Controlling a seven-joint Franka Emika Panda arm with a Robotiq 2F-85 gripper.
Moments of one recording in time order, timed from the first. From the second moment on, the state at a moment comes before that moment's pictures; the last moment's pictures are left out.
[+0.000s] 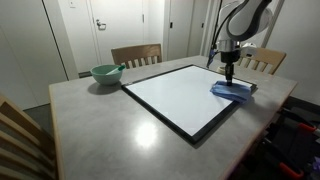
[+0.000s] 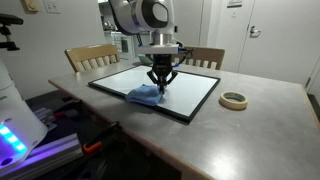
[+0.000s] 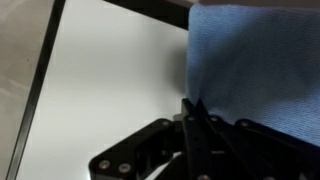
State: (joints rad) arm -0.10 0.35 -0.14 -2.39 -0.26 2.56 -0.42
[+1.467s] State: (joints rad) arm -0.10 0.42 -0.31 -2.33 -0.47 2.68 -0.03
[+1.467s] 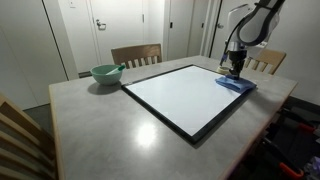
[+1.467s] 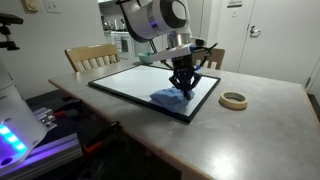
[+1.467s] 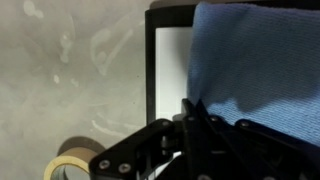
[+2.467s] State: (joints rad) arm -0.09 0.39 -0.26 -2.27 -0.50 2.64 -0.14
